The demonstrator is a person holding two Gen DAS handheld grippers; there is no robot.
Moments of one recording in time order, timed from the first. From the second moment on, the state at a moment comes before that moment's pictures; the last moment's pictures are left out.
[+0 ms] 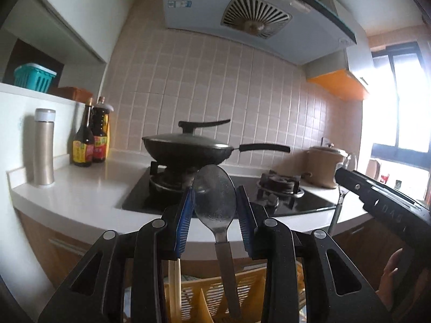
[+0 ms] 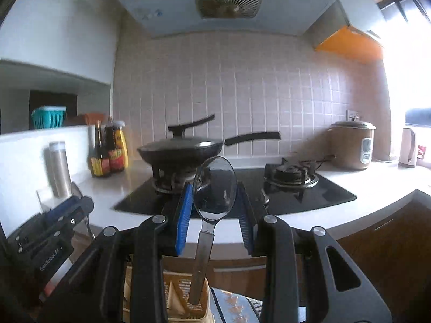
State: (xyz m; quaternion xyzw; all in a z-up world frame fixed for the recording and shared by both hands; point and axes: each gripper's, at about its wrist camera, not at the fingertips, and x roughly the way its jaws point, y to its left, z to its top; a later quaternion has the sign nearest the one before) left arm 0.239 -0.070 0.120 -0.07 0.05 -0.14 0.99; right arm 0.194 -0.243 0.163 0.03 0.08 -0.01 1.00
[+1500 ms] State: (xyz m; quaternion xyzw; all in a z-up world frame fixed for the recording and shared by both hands) left arm 0.167 -0.003 0.058 -0.05 0.33 -0.22 0.92; right arm 0.142 -0.213 0.064 0.07 0.47 0.07 0.88
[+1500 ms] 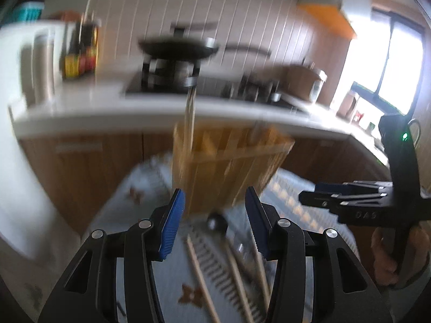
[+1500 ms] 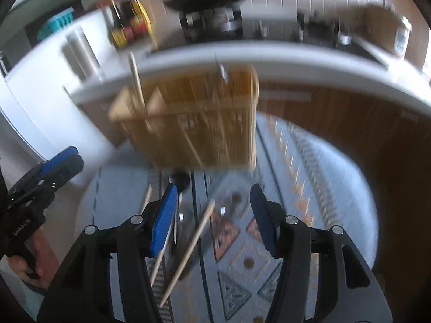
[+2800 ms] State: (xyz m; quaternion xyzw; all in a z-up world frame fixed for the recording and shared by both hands) left arm 0.211 -0.028 -0.048 0.05 0.52 -0.19 0.83; right arm 0.204 -0.198 -0.041 0.12 0.59 -0.01 0.80
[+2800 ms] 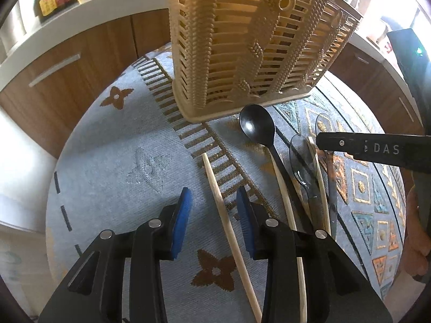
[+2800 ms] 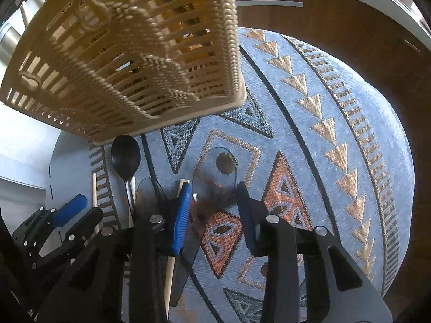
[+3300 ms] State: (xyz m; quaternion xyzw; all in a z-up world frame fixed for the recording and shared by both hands) left arm 0.200 -0.041 -0.046 0.10 0.51 -0.14 0.84; right arm 0.190 -0.179 -0.043 -0.06 0.62 0.10 0.78
